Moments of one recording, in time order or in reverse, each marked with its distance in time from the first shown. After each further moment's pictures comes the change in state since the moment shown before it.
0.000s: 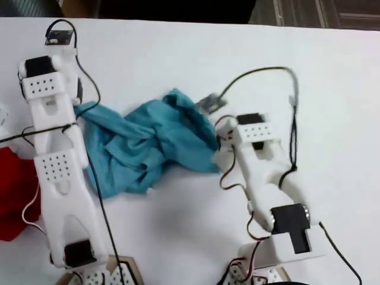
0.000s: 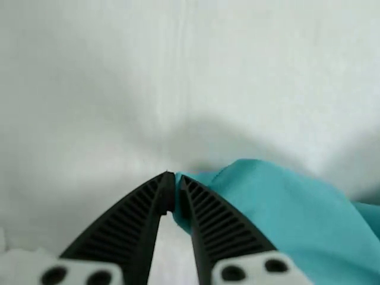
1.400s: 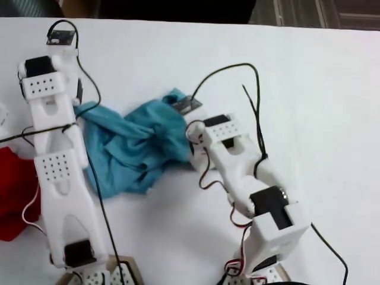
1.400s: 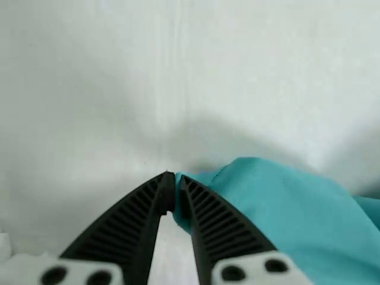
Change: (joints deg) left arm 0.0 0.0 0.0 0.0 -2.1; right arm -8.3 11.0 -6.8 -6.7 -18.9
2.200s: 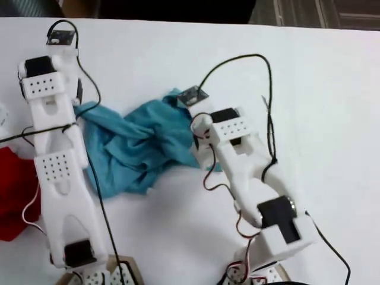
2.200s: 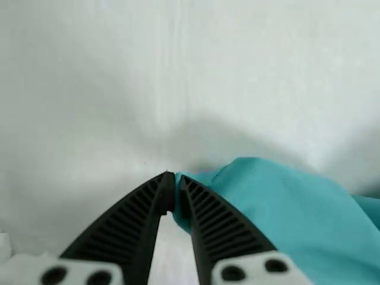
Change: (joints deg) left arm 0.0 0.0 0.0 0.0 0.0; right arm 0.4 -4.7 -1.8 5.9 0.0
